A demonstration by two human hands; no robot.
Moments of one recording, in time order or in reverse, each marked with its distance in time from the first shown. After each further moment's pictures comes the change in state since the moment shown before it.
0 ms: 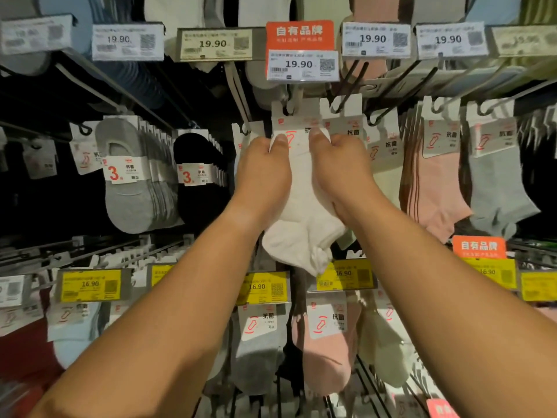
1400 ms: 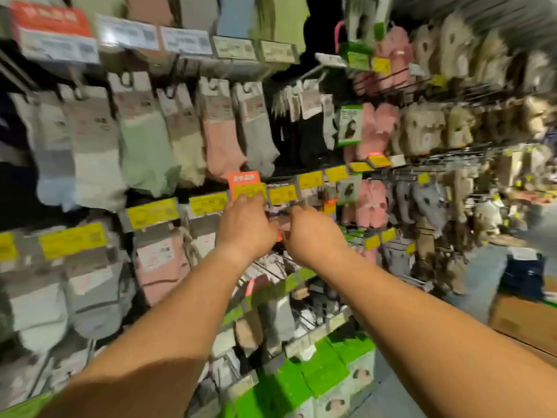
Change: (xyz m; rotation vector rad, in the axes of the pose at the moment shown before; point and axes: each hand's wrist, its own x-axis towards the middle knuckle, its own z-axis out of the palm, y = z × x) left_hand -0.255 0.043 0.130 0.777 -0.704 0.271; right_hand -0.218 0.045 -0.273 -1.202 -0.178 0.110
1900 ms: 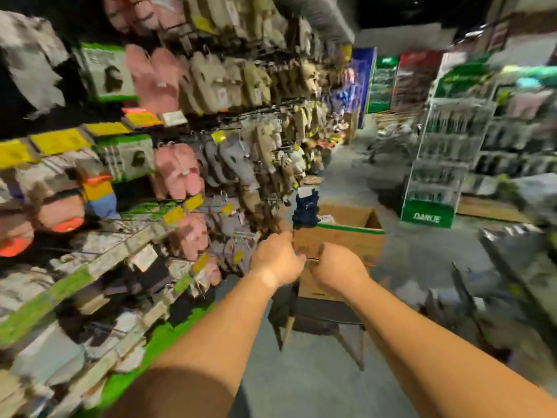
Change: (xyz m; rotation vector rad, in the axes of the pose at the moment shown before) left_hand -0.093 0.395 0.266 -0.343 -0.660 0.478; right_hand -0.246 0.395 -0.035 -0.122 -0.224 0.861
